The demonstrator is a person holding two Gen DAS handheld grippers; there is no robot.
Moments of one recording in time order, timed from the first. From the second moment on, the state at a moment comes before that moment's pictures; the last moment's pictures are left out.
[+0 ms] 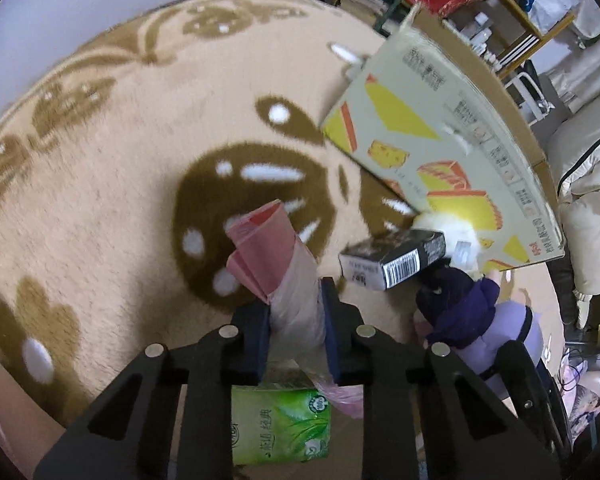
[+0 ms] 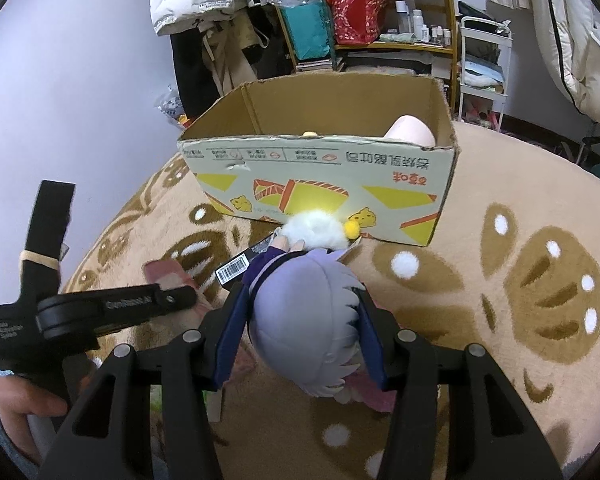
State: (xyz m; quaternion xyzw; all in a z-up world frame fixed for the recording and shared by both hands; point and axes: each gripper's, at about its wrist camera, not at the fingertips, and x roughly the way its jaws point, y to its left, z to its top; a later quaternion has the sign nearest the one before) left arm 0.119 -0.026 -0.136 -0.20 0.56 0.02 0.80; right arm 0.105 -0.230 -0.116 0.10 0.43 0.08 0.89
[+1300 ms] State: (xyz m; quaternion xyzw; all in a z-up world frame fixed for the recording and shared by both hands) left arm 0.167 -0.055 0.011 -0.01 0.34 0.00 0.94; right arm 0.135 -0.275 -0.009 0.07 0.30 0.02 0.95
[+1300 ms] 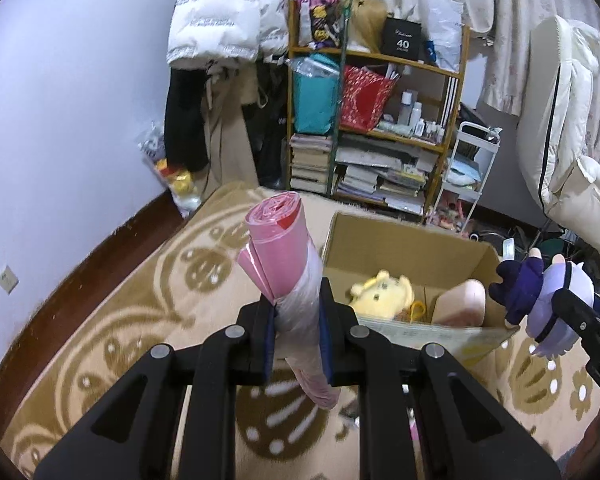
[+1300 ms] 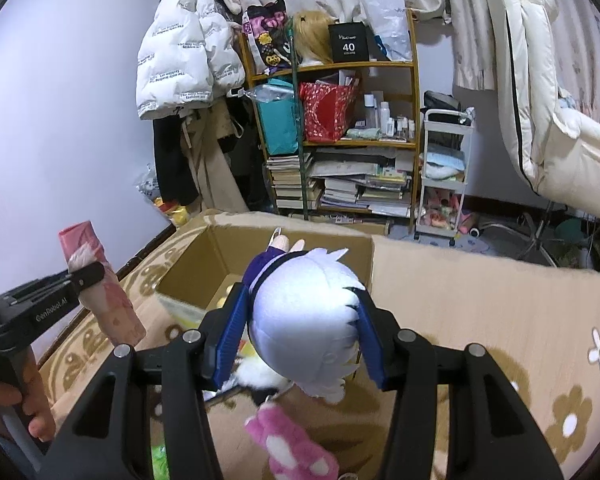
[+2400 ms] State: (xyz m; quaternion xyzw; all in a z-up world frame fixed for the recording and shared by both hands) left arm 0.269 -0.128 -0.027 0.08 0.43 -0.11 0.89; right arm 0.194 -0.279 -0.038 0.08 0.34 0.02 0.94
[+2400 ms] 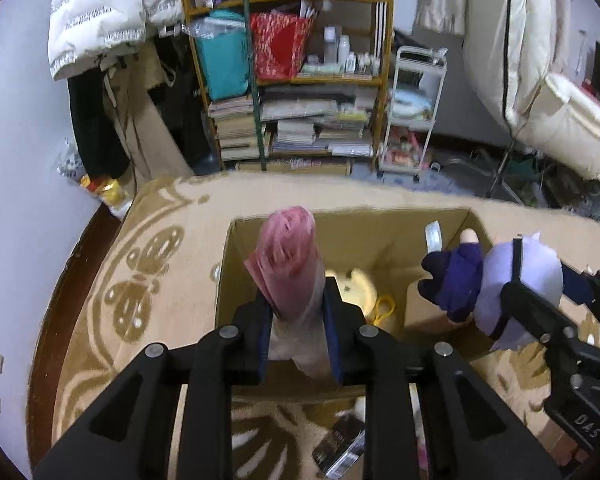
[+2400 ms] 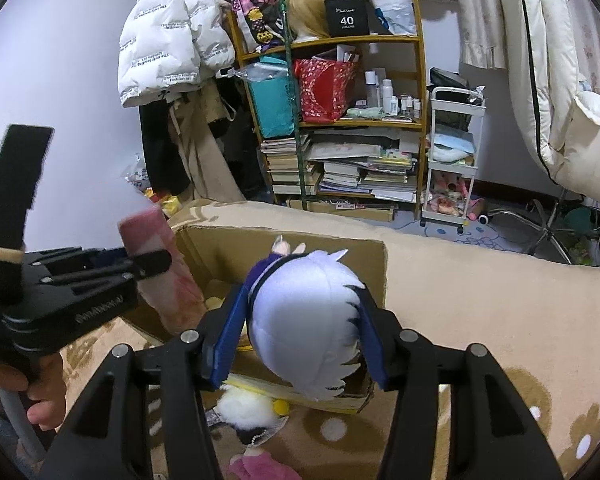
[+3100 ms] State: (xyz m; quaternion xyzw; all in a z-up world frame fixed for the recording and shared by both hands) left arm 0.198 -0.091 0.051 0.10 0.35 -0.06 0.93; right arm 0.142 -0.279 0.032 0.09 0.30 0.01 0.95
